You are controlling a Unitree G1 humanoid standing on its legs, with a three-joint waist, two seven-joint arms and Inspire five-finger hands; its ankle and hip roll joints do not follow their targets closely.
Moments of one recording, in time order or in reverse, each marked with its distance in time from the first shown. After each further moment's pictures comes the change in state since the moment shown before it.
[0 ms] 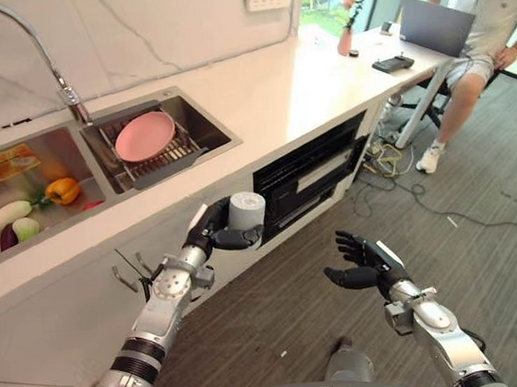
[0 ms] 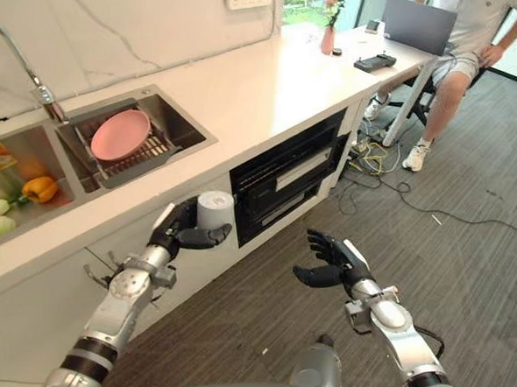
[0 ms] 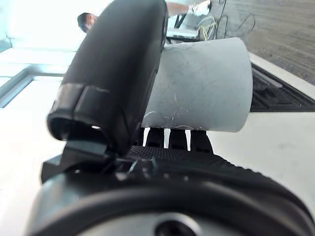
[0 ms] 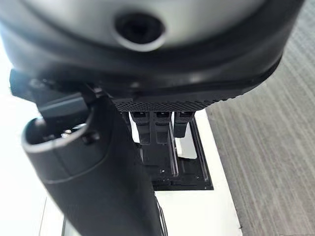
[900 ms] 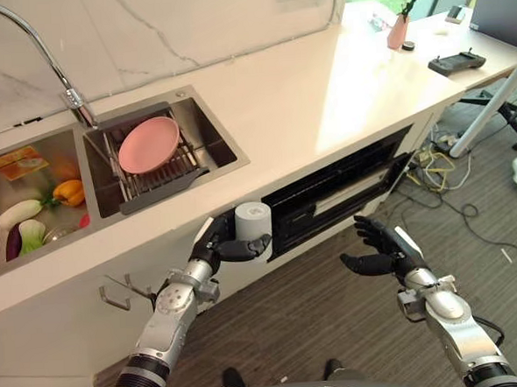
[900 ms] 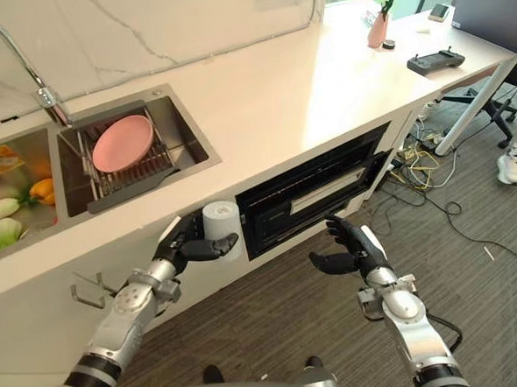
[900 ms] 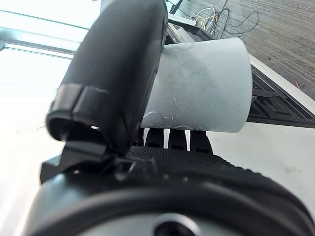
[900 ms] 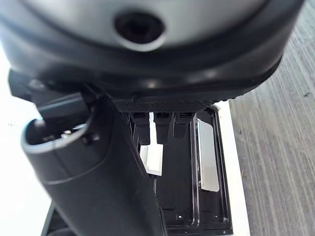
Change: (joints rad) left arm 0.091 -0.048 -0.026 -0.031 -0.026 0.000 -0.076; right arm -0.020 -0.038 -0.079 0.027 -0.128 -0.007 -0.054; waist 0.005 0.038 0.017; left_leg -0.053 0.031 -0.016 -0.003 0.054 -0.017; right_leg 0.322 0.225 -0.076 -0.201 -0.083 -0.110
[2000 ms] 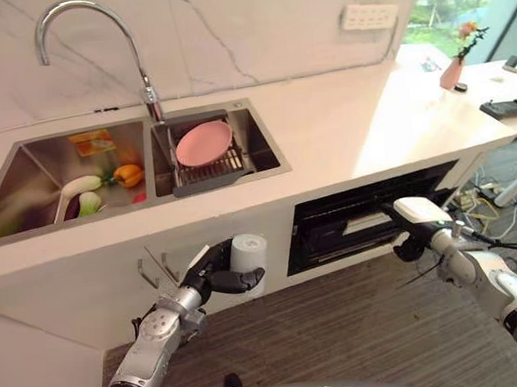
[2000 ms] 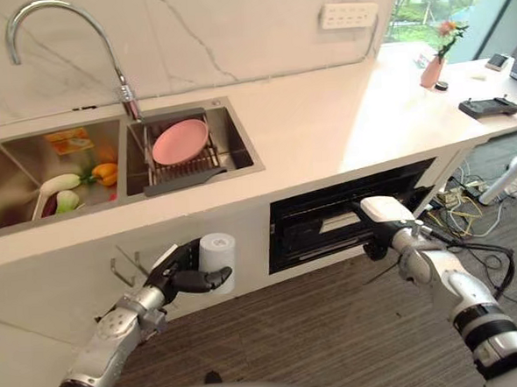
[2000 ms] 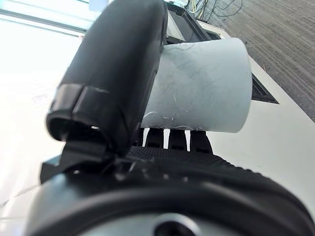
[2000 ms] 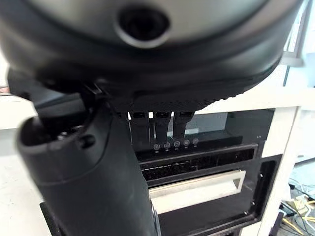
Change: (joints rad) left arm 0.142 0.091 -0.004 -0.004 -0.003 0.016 -0.110; right arm -0.325 -0.385 0.275 0.248 -0.735 -0.111 -0.077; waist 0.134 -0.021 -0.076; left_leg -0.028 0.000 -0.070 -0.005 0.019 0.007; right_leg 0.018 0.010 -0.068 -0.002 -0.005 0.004
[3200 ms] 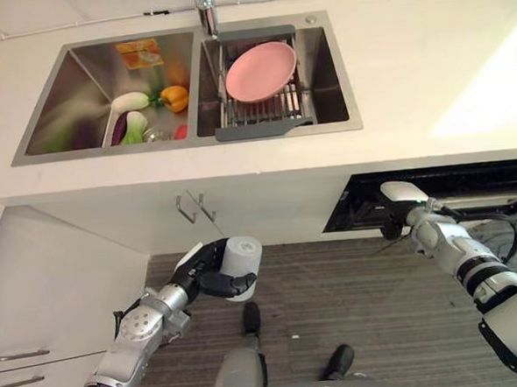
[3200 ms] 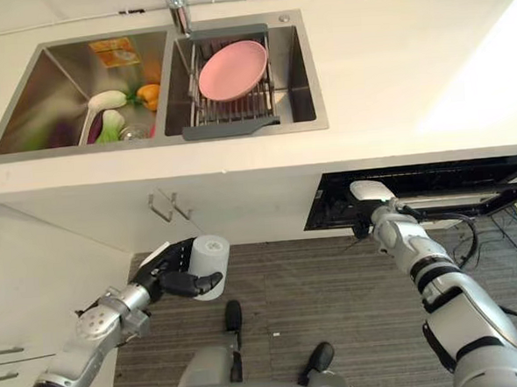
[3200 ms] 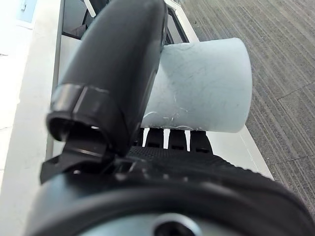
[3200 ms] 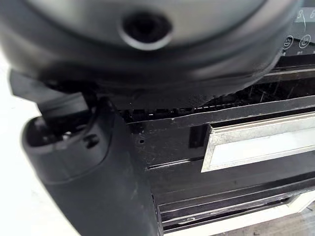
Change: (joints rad) left arm 0.002 0.135 0.000 -0.098 0.000 0.012 -0.041; right arm -0.383 0.177 0.198 0.490 0.123 0.045 -0.032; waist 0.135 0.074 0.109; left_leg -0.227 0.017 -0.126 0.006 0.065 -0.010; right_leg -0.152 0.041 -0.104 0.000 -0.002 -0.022
